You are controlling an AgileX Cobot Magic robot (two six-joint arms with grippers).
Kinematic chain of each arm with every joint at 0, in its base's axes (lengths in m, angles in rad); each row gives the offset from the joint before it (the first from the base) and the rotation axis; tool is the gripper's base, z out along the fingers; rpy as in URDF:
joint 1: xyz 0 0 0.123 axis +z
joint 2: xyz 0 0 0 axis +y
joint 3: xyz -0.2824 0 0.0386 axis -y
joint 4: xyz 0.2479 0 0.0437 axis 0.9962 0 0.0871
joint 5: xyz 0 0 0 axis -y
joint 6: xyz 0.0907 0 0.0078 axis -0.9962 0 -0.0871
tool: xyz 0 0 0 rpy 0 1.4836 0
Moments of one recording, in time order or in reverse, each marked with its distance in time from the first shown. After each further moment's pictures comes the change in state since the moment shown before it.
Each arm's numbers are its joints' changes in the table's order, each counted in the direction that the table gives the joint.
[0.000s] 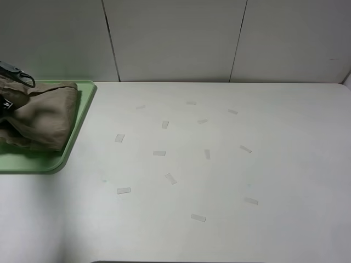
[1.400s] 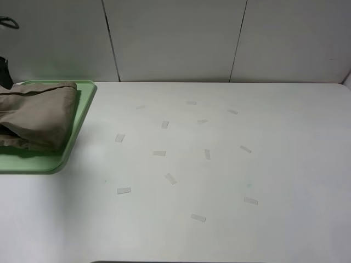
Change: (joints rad) left arm -0.068 -0.319 -0.010 -0.207 -0.263 0.146; right arm 0.000 0.000 0.000 0.001 0.000 0.000
